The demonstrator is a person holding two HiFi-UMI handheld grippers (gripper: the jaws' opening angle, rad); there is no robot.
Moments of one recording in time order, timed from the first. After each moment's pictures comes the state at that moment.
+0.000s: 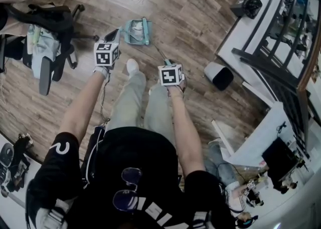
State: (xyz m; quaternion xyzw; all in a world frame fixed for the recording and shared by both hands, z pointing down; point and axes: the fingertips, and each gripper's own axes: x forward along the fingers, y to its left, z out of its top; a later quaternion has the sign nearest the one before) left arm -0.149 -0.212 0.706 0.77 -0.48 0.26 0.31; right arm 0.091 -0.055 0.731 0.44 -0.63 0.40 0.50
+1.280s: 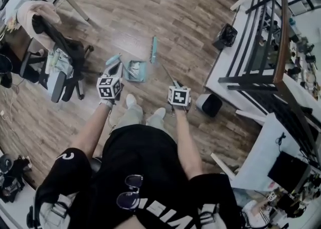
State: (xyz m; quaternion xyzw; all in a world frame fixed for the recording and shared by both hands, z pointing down) left arm -0.073 -0.110 0.484 0.80 -0.53 0.14 0.24; right arm 0.210 -0.024 0.549 0.56 -0.67 0.37 0.33
